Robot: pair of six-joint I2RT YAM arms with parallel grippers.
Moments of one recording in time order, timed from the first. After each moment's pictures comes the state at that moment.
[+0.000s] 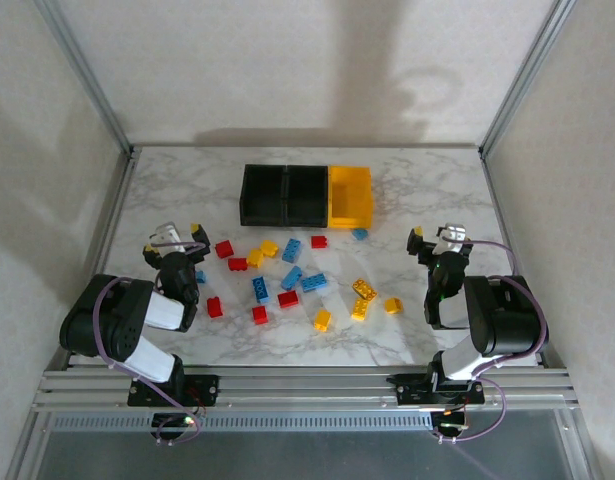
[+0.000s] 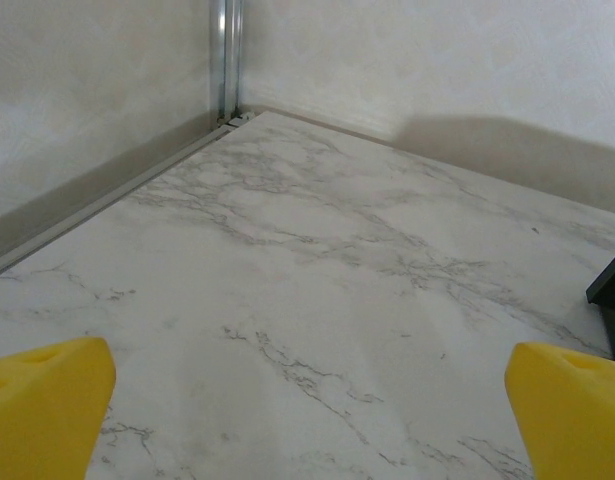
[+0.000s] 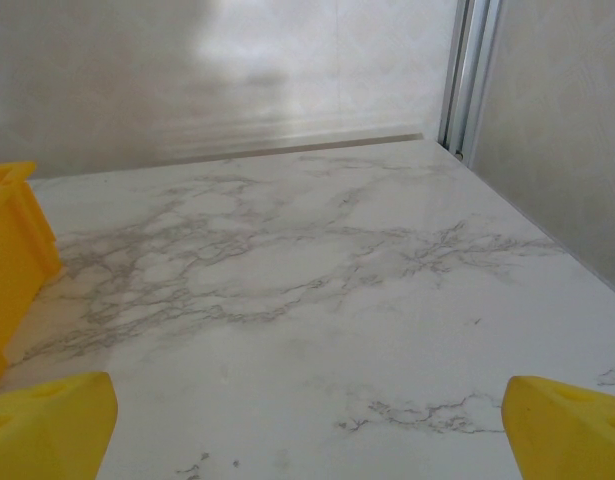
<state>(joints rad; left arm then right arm) -0.11 1.54 0.20 1.21 -0.48 -0.21 0.04 1.54 0.20 1.19 0.18 0.06</state>
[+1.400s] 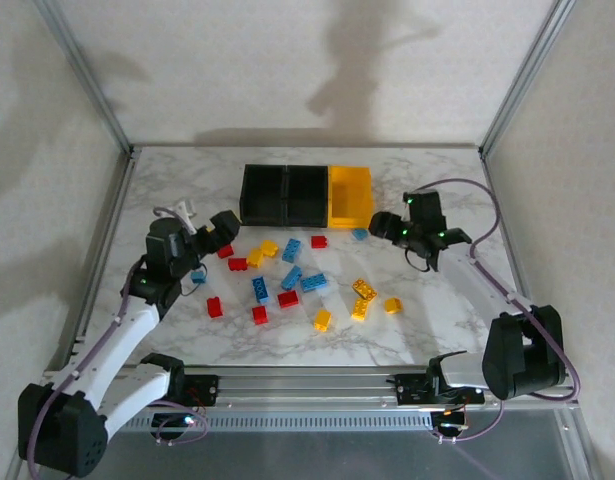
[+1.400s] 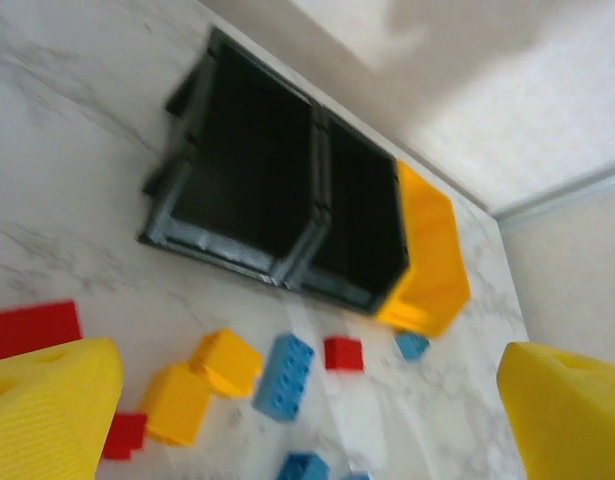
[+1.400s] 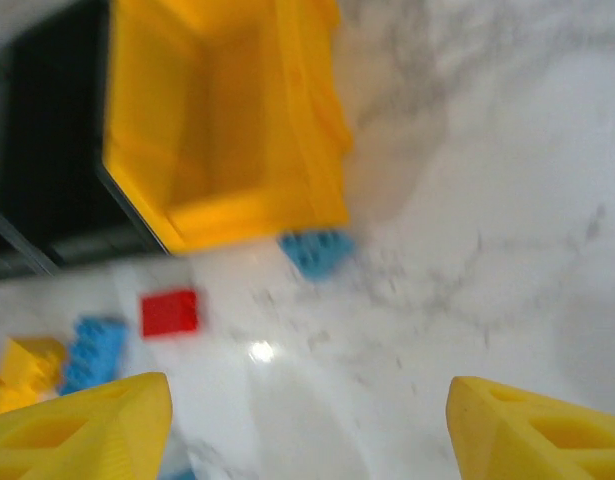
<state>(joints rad) -0.23 0.93 0.60 -0.06 0.16 -0.76 0.29 1.33 0.89 -0.40 -0.13 0.51</state>
